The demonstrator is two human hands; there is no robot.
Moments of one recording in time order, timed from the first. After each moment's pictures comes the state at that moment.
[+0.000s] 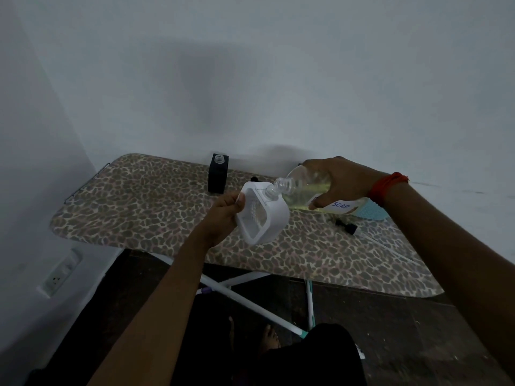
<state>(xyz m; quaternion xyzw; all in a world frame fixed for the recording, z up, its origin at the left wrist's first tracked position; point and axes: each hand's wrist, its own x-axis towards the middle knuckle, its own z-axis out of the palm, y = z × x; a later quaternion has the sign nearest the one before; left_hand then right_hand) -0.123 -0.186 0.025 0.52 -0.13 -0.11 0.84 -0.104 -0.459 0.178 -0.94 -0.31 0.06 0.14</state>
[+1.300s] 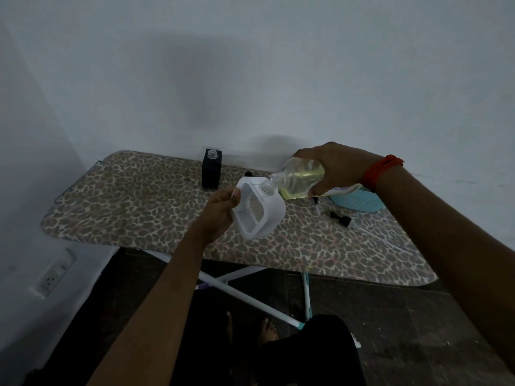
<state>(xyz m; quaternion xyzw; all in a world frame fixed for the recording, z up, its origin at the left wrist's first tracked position) -0.121 -0.191 0.021 0.52 -0.13 -0.10 0.84 -0.094 -0.459 0.188 -0.95 -0.31 0.05 0.05</state>
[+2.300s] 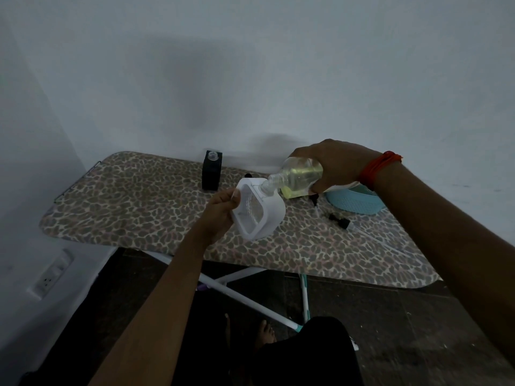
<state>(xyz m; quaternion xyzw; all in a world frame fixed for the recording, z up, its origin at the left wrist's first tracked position) -0.124 -0.192 0.024 0.51 -0.11 -0.10 0.85 -0.102 -0.444 0.205 -0.96 -0.29 0.05 -0.02</state>
